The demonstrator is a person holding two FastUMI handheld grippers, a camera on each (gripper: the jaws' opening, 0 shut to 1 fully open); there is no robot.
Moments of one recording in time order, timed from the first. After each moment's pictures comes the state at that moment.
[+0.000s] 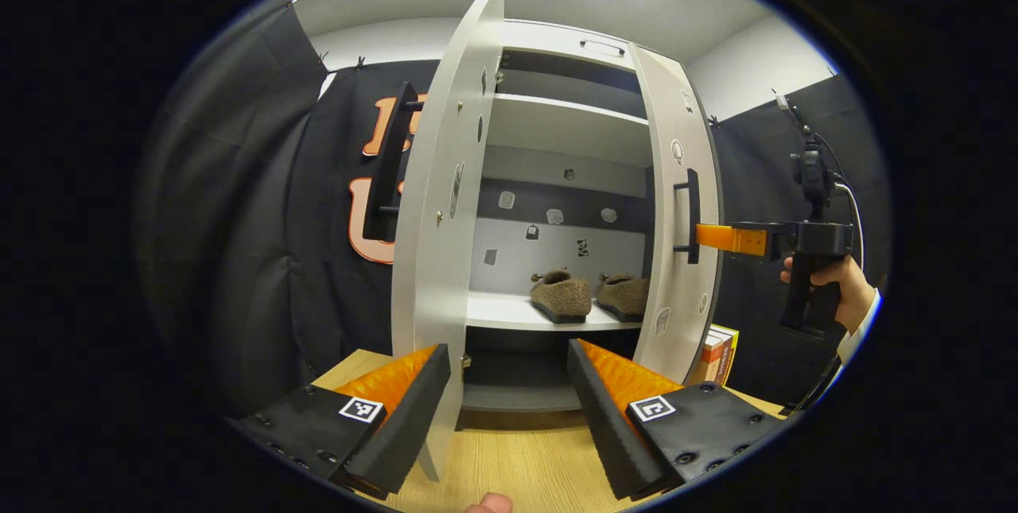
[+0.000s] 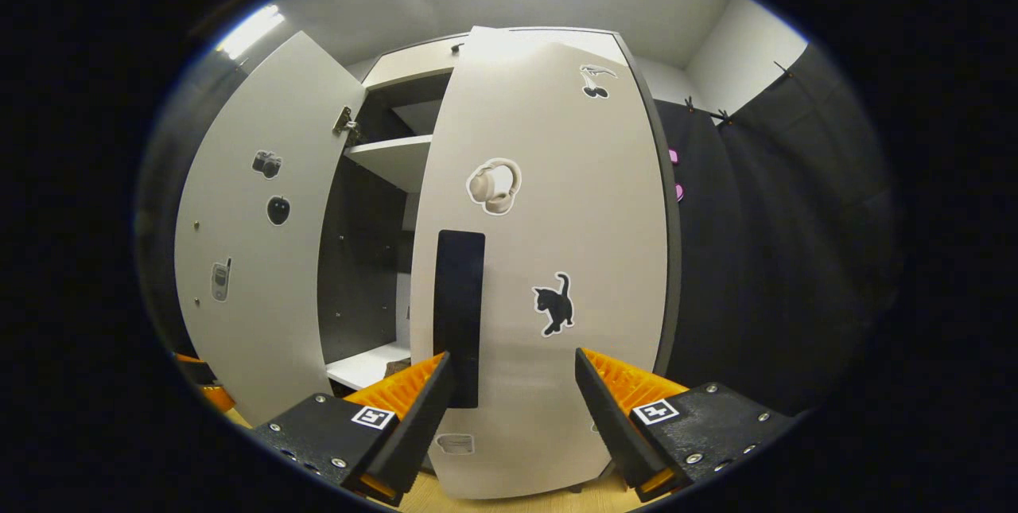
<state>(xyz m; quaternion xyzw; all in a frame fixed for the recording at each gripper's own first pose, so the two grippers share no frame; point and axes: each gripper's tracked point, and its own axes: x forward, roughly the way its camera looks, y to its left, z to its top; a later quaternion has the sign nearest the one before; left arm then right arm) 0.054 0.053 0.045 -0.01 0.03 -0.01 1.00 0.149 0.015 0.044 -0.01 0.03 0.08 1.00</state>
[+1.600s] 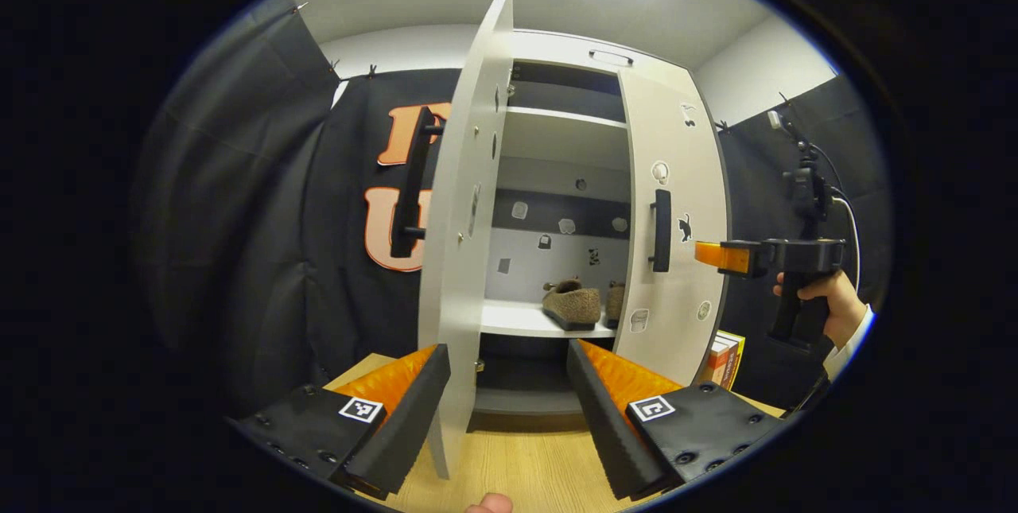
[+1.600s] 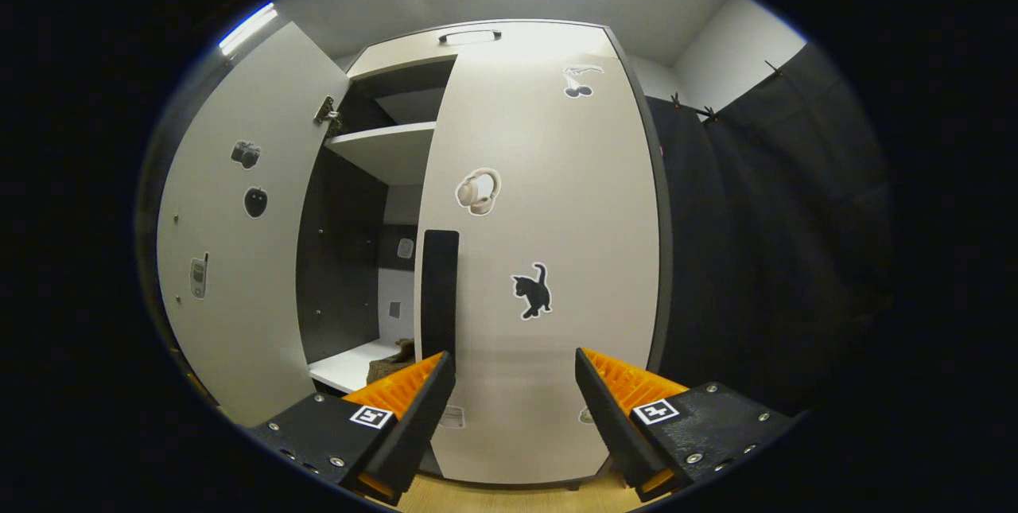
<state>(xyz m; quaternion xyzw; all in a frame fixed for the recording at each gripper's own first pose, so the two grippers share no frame) 0.028 0.070 0.070 -0.01 0.01 0.03 1.00 0.133 -0.001 0.037 -0.01 0.04 0.04 1.00</state>
